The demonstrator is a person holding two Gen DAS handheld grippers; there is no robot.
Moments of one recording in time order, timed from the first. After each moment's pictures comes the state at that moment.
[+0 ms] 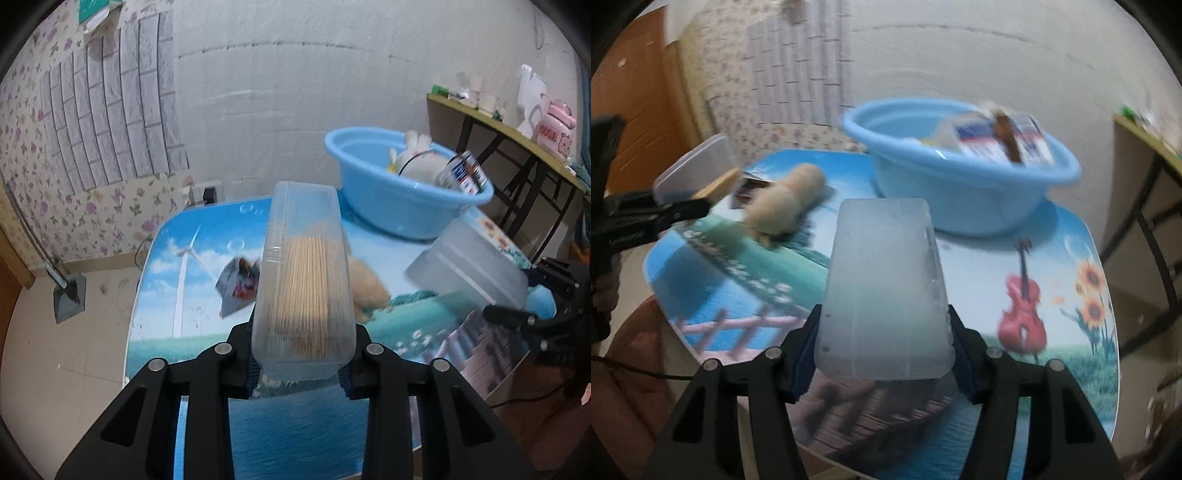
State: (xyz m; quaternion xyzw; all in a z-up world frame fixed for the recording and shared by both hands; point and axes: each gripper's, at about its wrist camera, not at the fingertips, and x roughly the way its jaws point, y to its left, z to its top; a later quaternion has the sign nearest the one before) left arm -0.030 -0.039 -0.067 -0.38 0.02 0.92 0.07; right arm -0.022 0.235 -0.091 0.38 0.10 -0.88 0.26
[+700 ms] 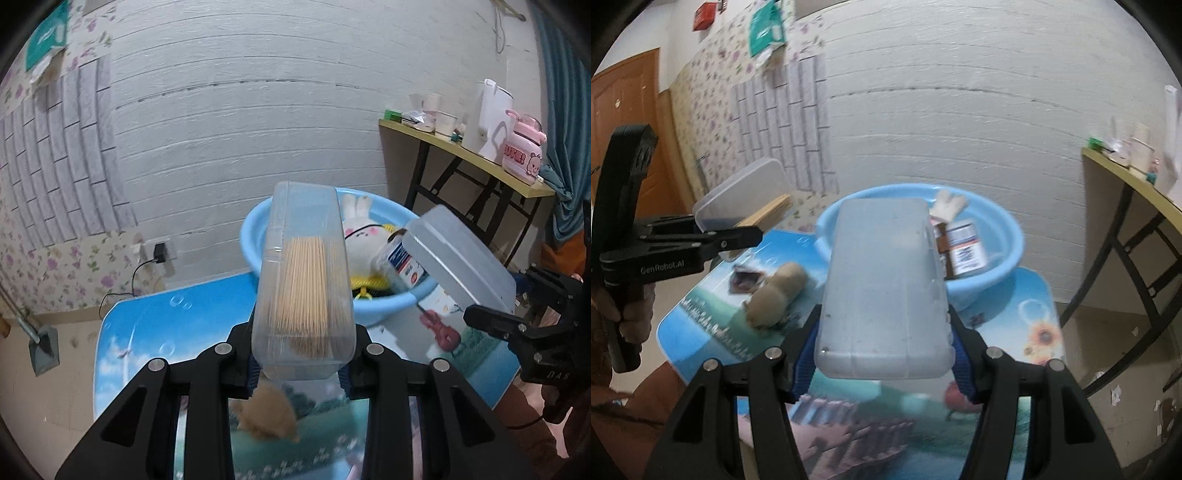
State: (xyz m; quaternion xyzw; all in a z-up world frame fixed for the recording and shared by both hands) left arm -0.095 0.043 -0.018 -0.33 0.03 0.93 0.15; right arm -0.046 0.271 -0.025 0.30 0.04 -0.93 0.21
